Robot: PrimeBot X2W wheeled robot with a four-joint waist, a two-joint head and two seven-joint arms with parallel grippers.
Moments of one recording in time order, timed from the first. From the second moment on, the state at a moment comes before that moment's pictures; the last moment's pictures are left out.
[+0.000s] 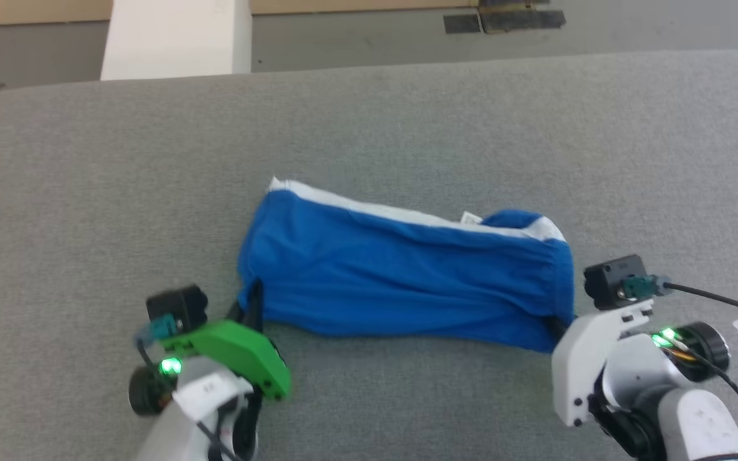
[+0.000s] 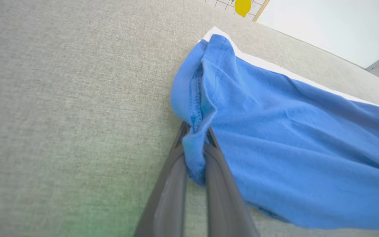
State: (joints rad) left arm -0.24 0.17 -0.31 0.28 -0.61 0.17 -0.01; right arm -0.10 -0.05 0.09 -0.08 0.13 0.13 0.66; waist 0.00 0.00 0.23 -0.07
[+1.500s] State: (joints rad) left arm -0.13 0.20 -0.20 0.03 -0.38 0.03 -0.25; right arm 0.05 -0.05 -0.05 -0.06 0.29 0.13 0.32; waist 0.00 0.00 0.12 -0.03
